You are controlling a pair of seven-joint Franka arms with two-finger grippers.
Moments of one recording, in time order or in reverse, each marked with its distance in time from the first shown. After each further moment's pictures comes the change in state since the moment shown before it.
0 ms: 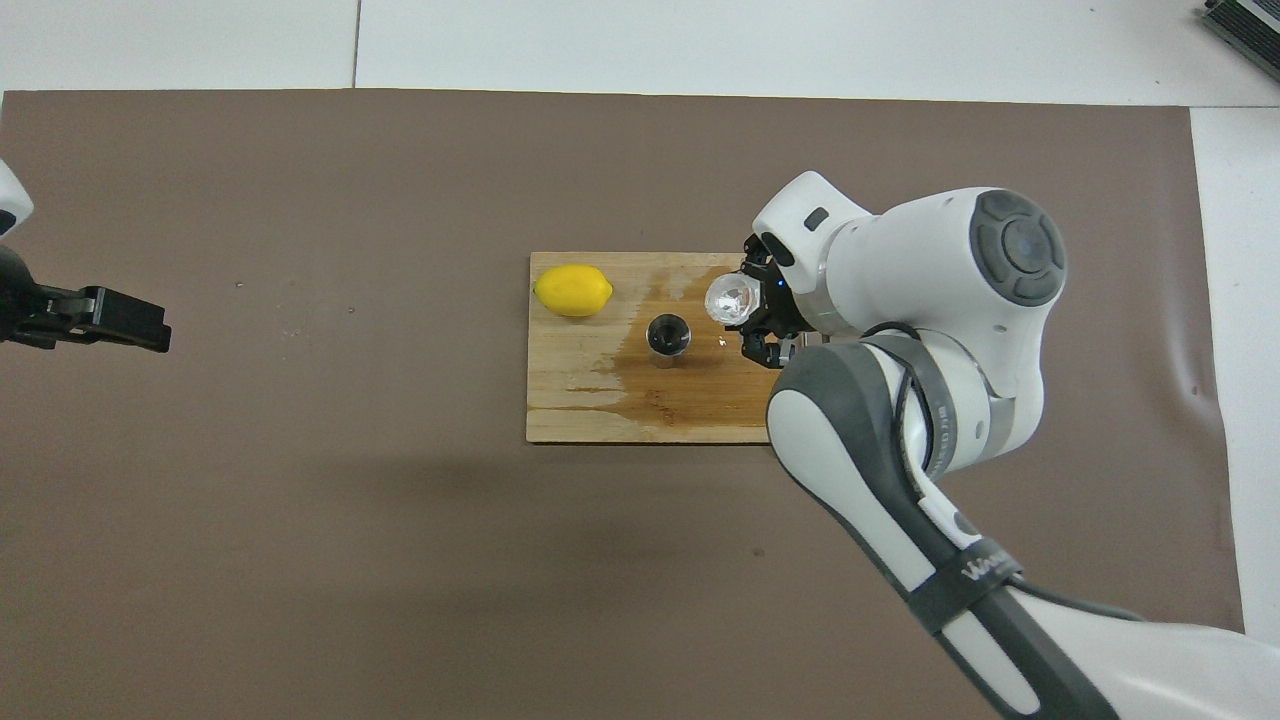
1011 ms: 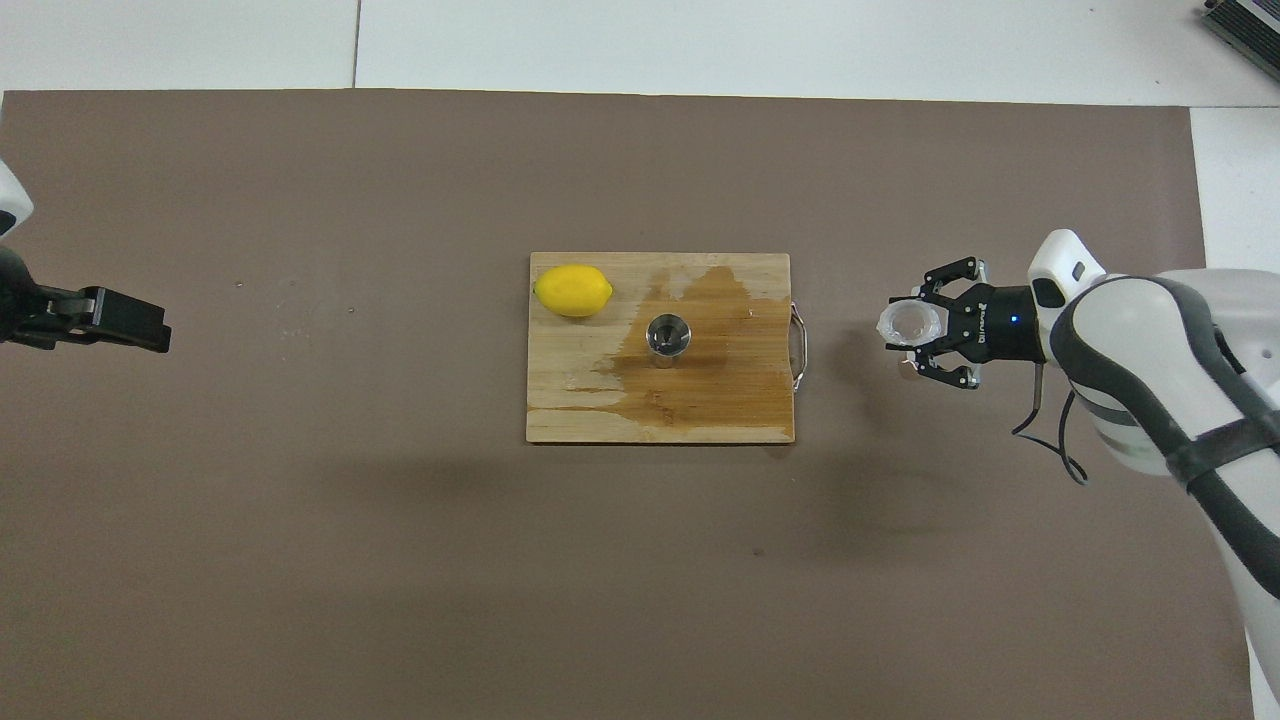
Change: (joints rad) left arm 0.000 0.000 0.000 0.000 0.000 0.000 0.000; right arm -0.394 -0.006 -0.003 -0.276 0.535 -0.023 -0.767
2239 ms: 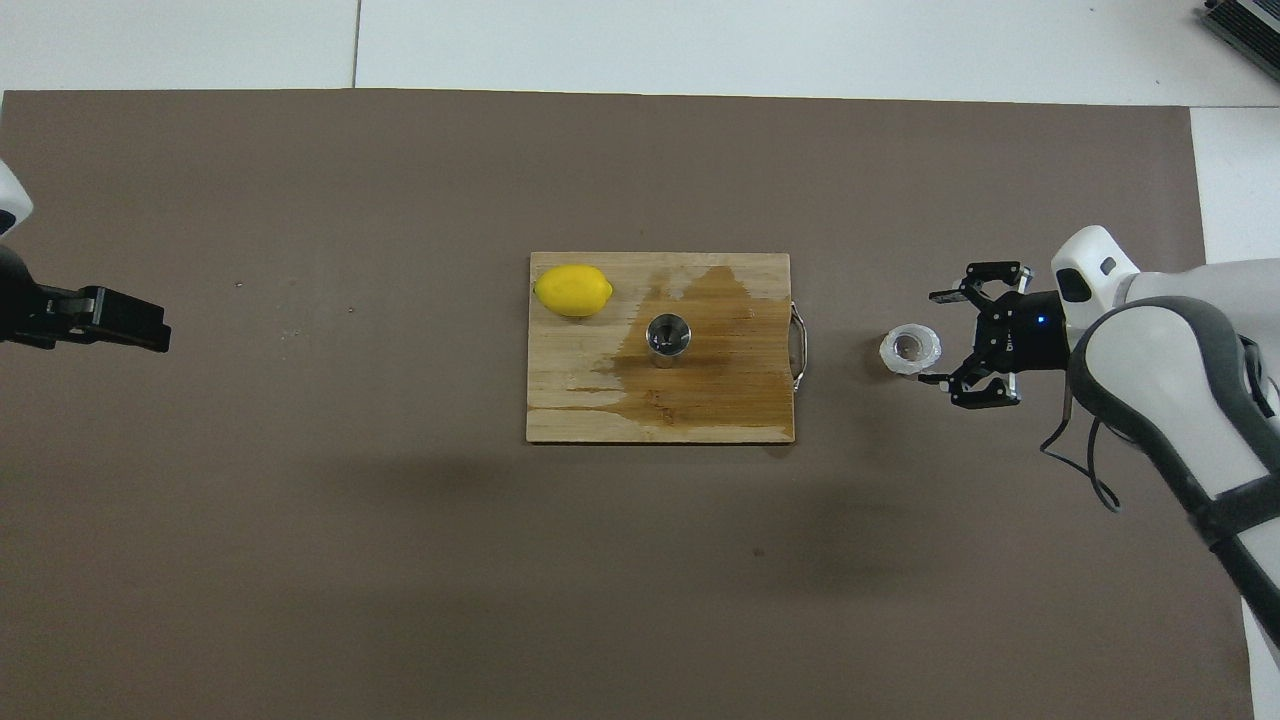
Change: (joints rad) left arm 0.000 0.000 0.000 0.000 0.000 0.000 0.000; right arm 0.005 -0.118 0.007 -0.002 -0.258 -0.054 0.421
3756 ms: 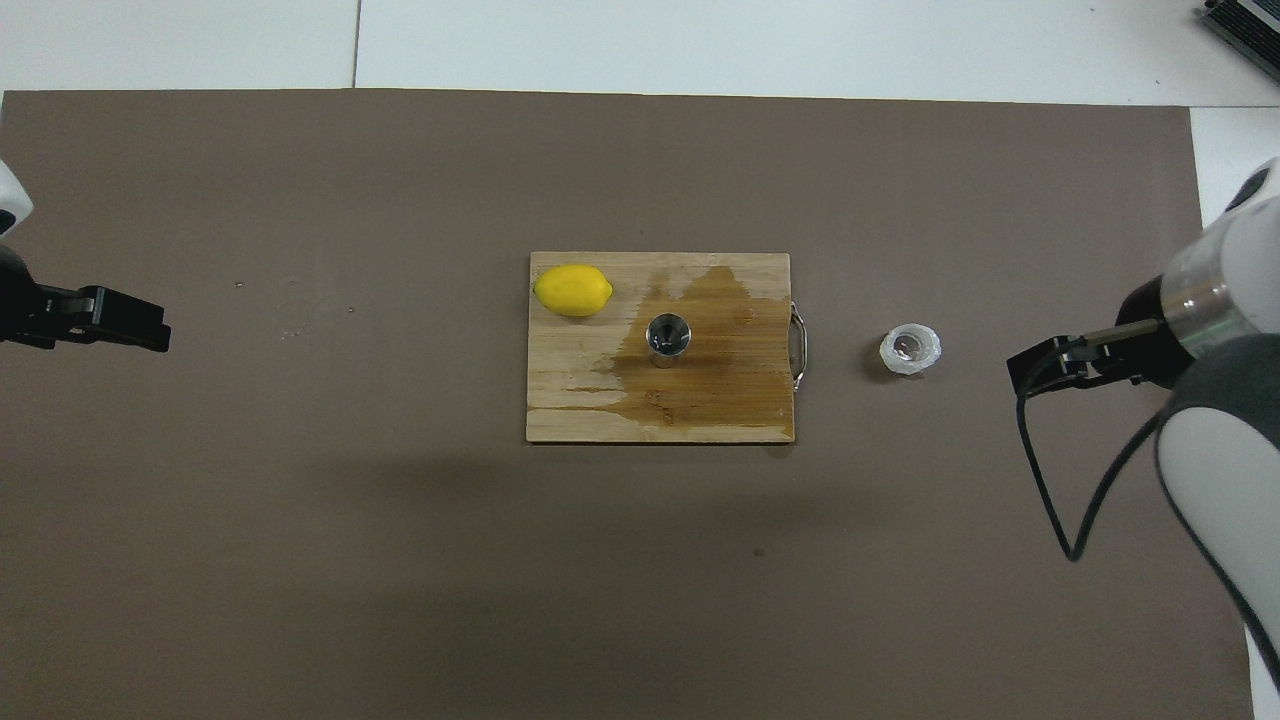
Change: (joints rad) left arm 0.000 0.000 0.000 0.000 0.000 0.000 0.000; right arm 0.152 -0.134 -0.001 0.491 -0.663 -0.763 1.789
